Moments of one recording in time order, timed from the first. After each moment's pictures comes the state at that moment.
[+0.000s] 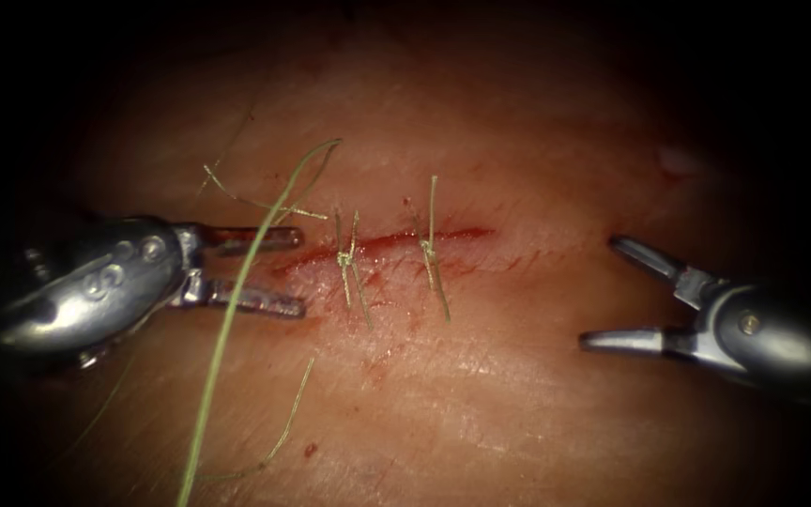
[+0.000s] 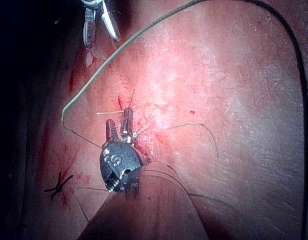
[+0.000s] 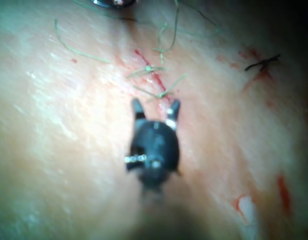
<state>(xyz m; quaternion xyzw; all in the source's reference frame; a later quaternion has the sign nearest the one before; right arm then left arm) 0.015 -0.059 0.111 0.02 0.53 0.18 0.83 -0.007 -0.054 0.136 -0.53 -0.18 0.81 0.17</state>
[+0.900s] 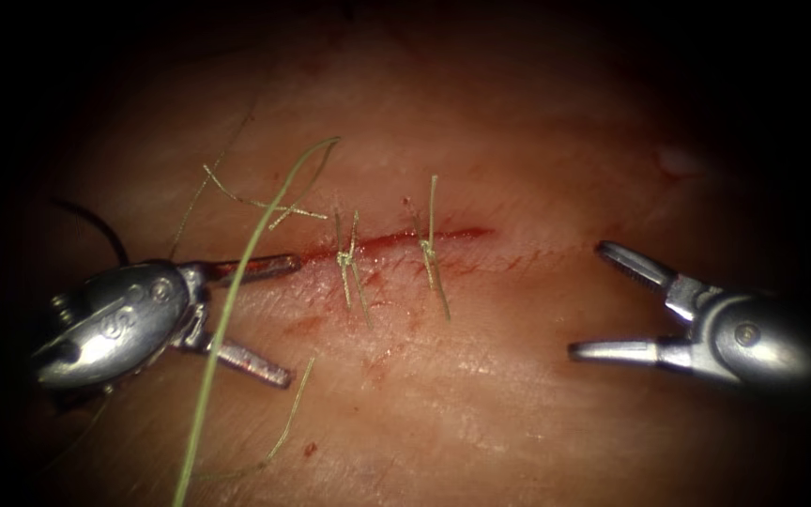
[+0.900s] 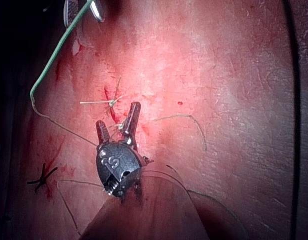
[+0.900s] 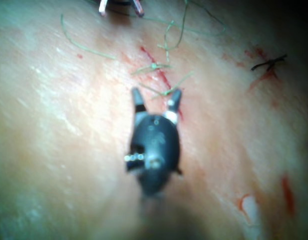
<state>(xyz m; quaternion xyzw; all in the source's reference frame) 0.015 -0.060 0.111 0.01 0.56 0.14 0.82 -0.005 -0.054 0.138 -0.57 -0.20 0.78 0.17</state>
